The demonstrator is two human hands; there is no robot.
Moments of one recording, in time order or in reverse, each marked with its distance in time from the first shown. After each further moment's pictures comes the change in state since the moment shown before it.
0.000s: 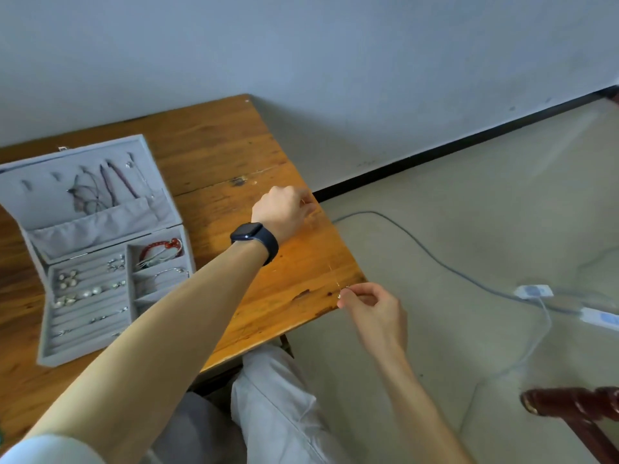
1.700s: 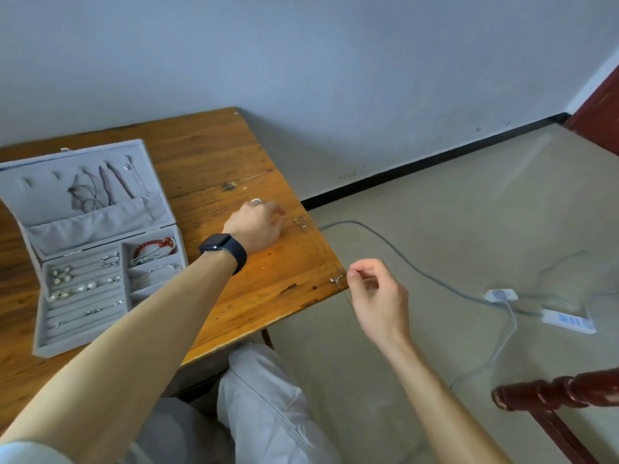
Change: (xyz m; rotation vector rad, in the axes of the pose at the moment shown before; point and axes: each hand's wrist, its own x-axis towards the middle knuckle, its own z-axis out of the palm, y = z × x) left_hand -0.030 -0.023 -0.011 0.042 -0.130 -0.006; right_hand 0.000 0.003 -0.033 -0.058 0.108 -0.506
